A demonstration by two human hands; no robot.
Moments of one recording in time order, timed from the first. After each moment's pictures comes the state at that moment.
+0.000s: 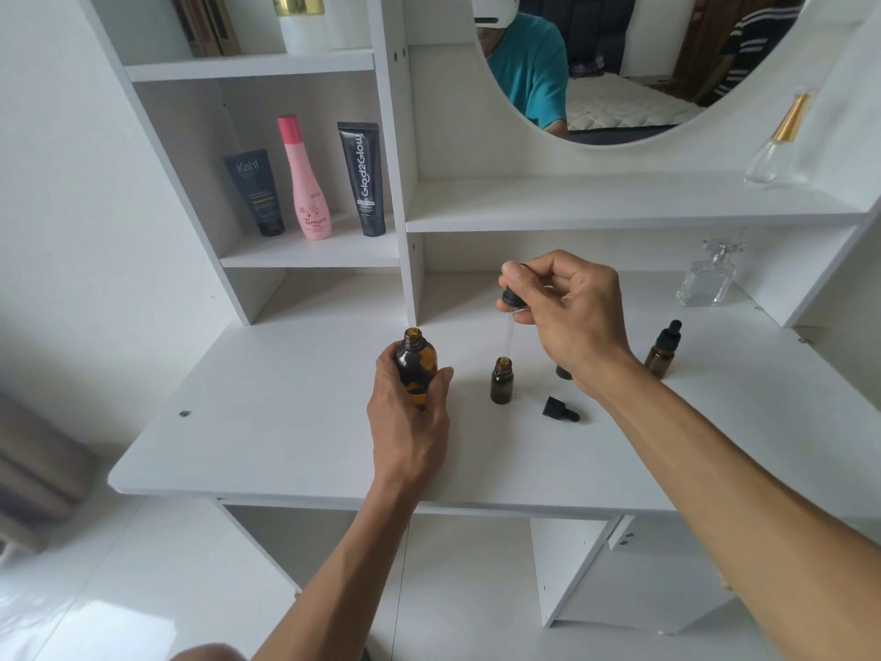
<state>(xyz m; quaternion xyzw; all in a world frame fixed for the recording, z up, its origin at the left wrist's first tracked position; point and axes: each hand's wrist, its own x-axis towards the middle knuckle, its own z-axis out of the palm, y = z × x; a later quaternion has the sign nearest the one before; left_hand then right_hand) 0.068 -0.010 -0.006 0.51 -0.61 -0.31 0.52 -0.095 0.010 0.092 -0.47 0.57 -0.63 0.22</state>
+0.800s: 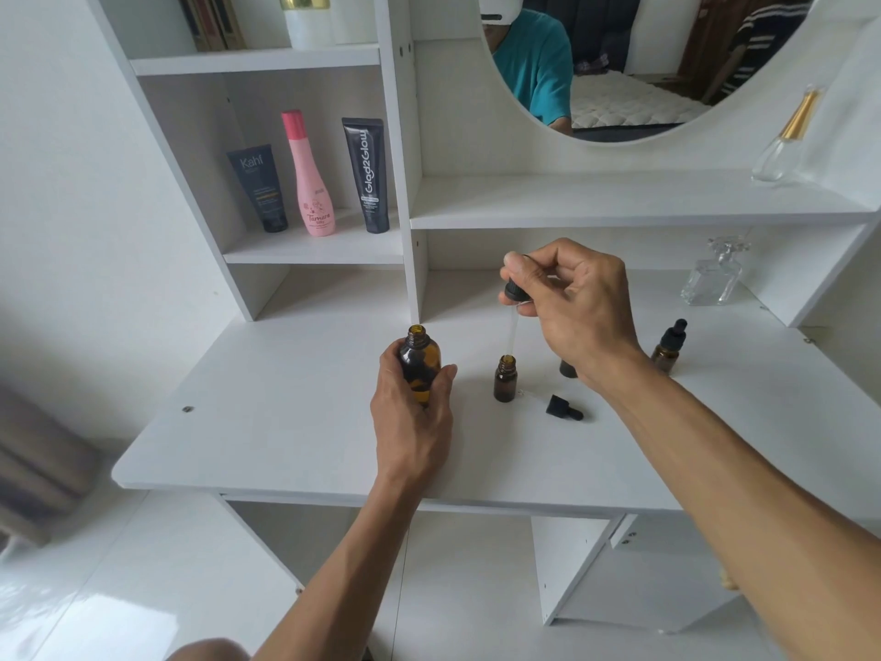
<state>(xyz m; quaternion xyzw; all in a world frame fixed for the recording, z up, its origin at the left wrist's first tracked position) 0.068 -0.010 -0.007 0.50 -0.61 -0.31 0.52 -0.092 0.011 0.100 -0.49 0.58 -0.62 0.19</state>
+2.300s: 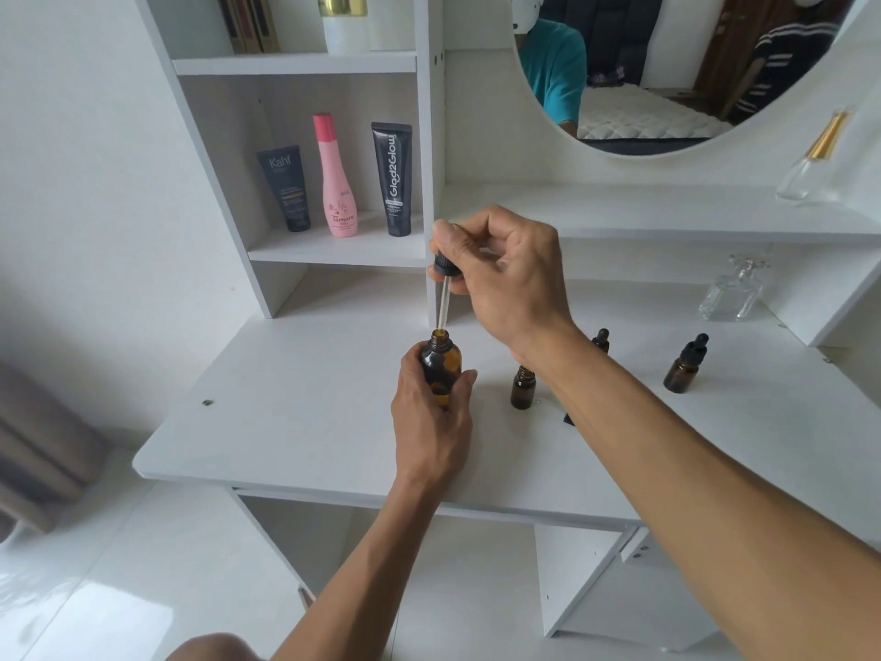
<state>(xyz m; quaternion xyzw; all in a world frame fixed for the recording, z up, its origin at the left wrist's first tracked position) 0.069 -0.006 -0.001 0.50 -0.62 -0.33 0.52 -0.023 -0.018 0.129 -0.55 0.49 -0.64 0.22</state>
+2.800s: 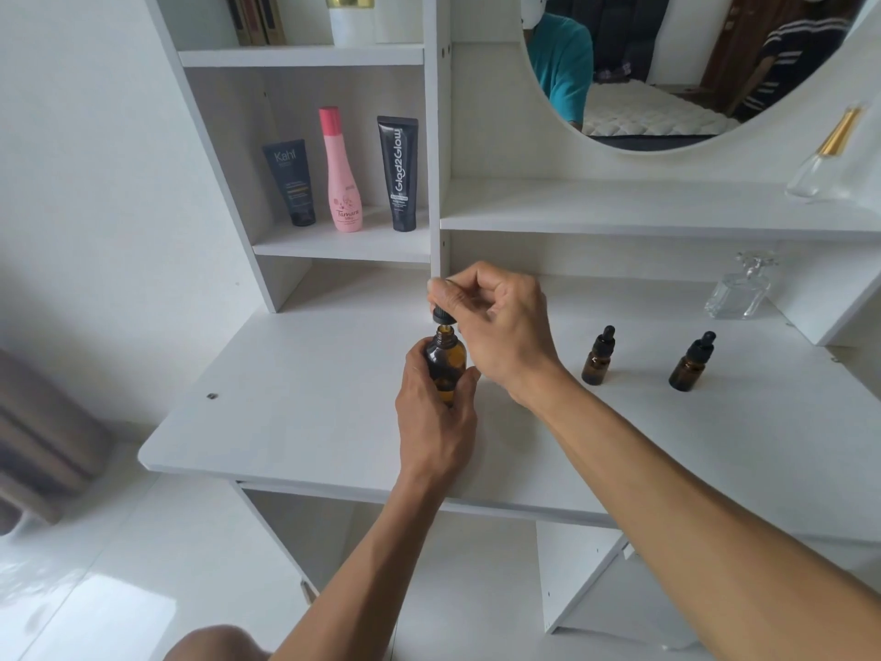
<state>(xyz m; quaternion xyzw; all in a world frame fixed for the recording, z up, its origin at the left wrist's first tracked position) 0.070 -0.005 -0.001 0.49 -0.62 -0.34 0.52 -0.019 -0.017 0.084 -0.56 0.54 -0.59 0.22</state>
